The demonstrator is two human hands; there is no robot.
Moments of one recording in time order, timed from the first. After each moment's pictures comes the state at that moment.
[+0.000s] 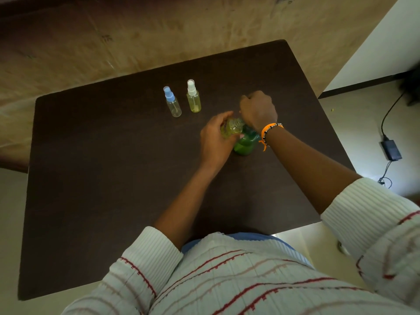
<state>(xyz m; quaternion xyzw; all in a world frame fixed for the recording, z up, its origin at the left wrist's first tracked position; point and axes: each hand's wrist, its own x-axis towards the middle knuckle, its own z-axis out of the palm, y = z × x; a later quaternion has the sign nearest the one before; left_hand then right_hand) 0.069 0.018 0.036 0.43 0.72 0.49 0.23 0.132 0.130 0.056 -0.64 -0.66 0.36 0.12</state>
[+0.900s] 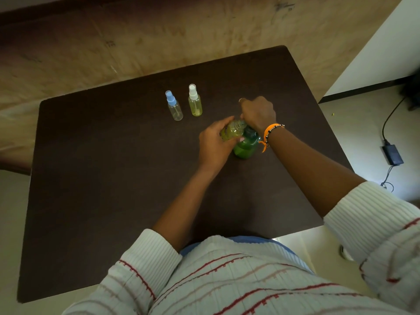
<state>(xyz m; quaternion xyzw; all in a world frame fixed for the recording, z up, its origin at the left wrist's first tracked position) 0.067 0.016 0.037 0.42 0.72 0.49 0.25 0.134 0.132 0.059 -0.65 -0.62 0.42 0.11</state>
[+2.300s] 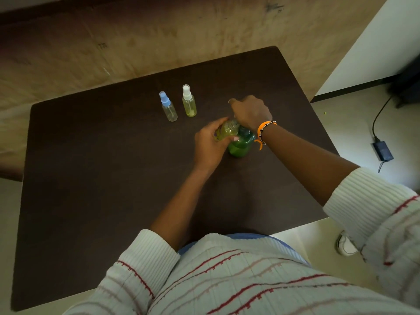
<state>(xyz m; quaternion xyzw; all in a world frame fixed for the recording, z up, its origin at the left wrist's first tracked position) 0.065 0.017 0.030 0.41 0.69 0.52 0.29 0.134 0.128 0.067 -0.63 -0.67 0.38 0.06</state>
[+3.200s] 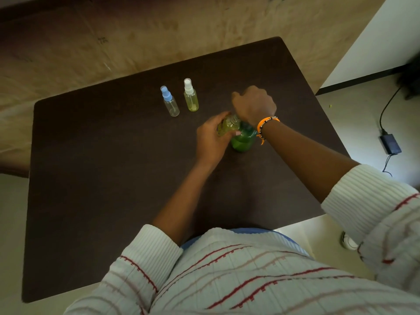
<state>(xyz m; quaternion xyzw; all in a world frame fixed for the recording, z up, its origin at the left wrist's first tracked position) 0.063 0.014 0.031 0.44 0.71 0.48 0.26 0.133 0.122 0.071 -0.64 -0.71 0.30 0.07</state>
